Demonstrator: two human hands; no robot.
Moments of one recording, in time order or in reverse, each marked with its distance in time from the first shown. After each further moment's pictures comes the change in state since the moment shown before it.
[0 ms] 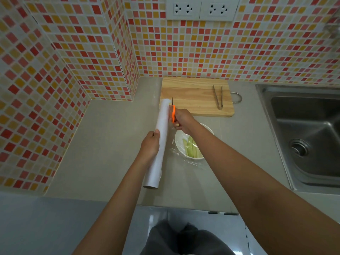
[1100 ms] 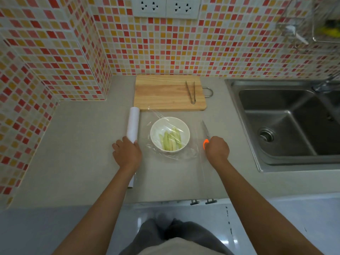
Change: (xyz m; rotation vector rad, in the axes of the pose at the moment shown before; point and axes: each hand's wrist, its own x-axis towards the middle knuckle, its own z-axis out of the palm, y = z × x) left_hand 0.001 -0.041 0.041 0.598 0.305 0.000; right_hand -0.064 0.136 -0.148 -0.952 0.740 0.050
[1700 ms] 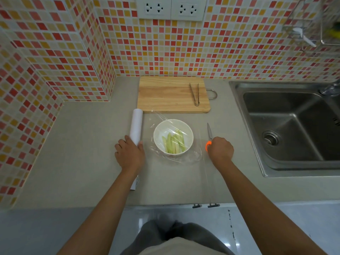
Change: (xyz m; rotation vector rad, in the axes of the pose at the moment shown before) left_hand 0.002 -0.001 -0.002 0.071 0.010 0.037; right_hand 0.013 -0.002 0.003 -0.146 0.013 -0.068
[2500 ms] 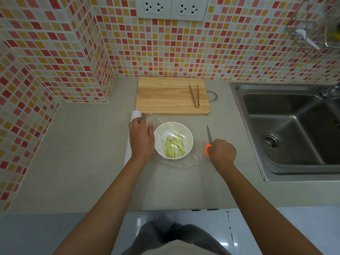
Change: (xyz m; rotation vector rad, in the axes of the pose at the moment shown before) left_hand 0.021 0.057 -0.018 -0.399 0.220 0.350; right_hand 0.003 0.000 -0.008 -0.095 0.014 -0.030
